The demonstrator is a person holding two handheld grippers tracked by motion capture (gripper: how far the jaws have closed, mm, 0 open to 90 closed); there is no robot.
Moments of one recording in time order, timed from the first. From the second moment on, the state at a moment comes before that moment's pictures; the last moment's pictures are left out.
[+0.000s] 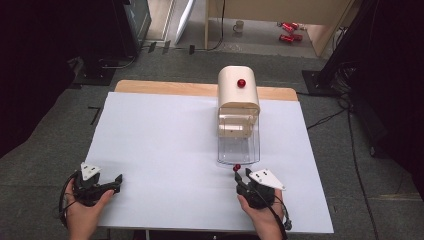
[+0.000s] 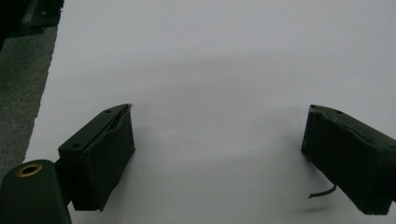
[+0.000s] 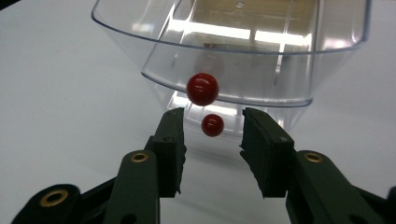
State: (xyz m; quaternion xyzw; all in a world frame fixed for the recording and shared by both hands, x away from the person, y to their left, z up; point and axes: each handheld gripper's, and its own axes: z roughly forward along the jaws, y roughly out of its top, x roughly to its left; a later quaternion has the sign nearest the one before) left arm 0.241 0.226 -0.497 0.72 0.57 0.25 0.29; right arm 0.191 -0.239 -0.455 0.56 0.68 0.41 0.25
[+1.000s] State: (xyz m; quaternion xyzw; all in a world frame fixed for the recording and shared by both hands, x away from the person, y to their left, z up) left arm 0.241 0.226 -0.497 0.72 0.57 0.25 0.29; right arm 0.198 -0.234 -0.442 0.58 0.65 0.43 0.24
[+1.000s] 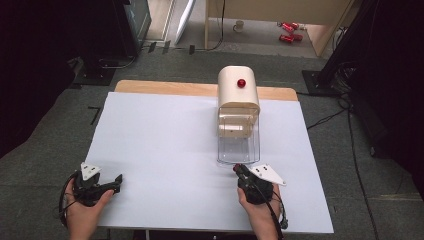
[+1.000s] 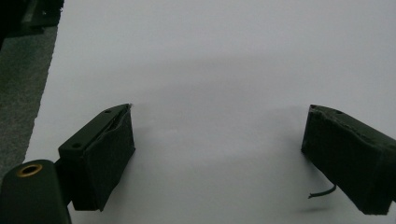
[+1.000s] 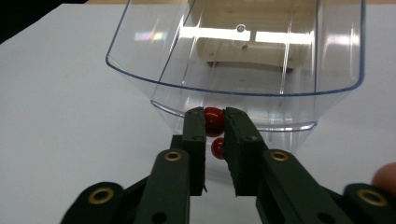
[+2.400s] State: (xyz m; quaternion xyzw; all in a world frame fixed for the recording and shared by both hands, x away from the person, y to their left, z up) left arm 0.241 0.226 -0.497 0.72 0.57 0.25 0.29; right arm 0.213 -0.232 -0.427 0.58 0.64 0.43 0.25
